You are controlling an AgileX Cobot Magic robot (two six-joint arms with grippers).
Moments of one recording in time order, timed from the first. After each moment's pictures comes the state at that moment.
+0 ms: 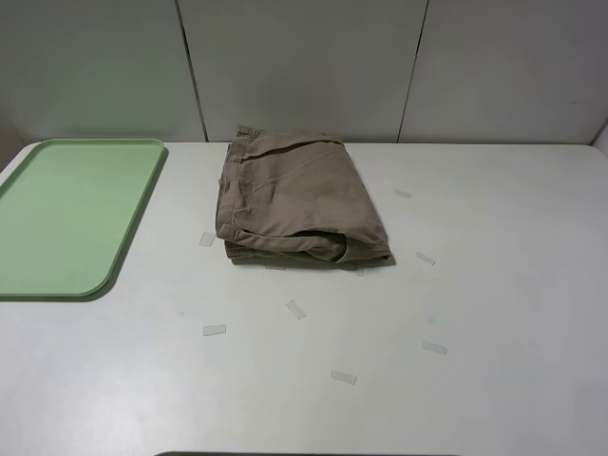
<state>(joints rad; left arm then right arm) -0.10 -0.01 -0.50 0.03 1.07 0.23 -0.15 0.70 -0.81 0.02 0.68 -0.19</state>
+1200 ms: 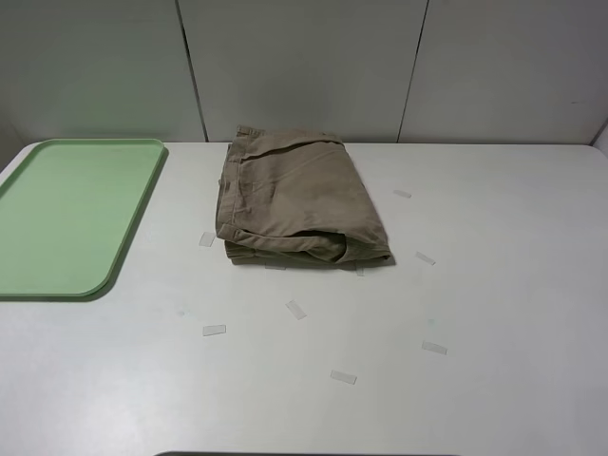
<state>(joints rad) -0.10 -0.01 -0.50 0.03 1.07 0.23 -0.01 0.30 -0.45 0.17 0.73 -0.18</state>
